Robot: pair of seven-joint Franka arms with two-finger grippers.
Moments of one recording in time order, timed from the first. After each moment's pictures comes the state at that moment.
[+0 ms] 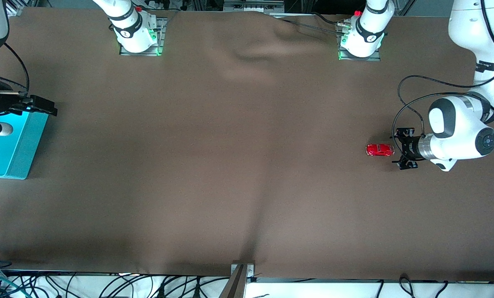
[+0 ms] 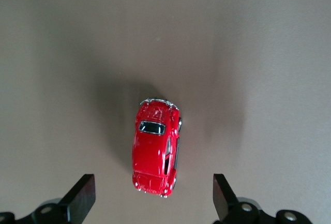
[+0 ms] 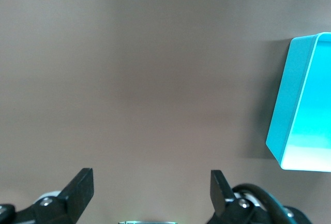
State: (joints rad) left arm 0.01 0.45 0.12 -1.95 -0.23 2.12 -1.42; right arm -0.04 0.16 0.00 -1.51 -0.03 1.51 -0.03
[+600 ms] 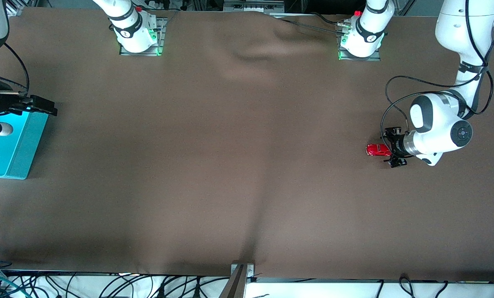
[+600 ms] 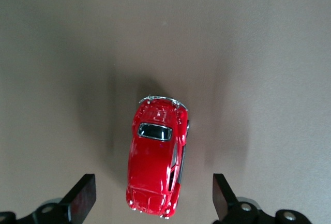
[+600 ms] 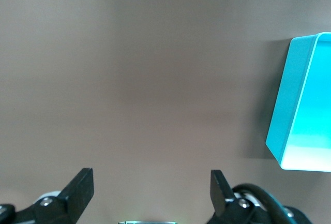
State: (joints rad) left arm -0.03 0.44 0.11 -2.08 -0.23 2.31 -1.46; right arm -0.04 0.16 0.00 -1.51 -0.03 1.51 -0.03
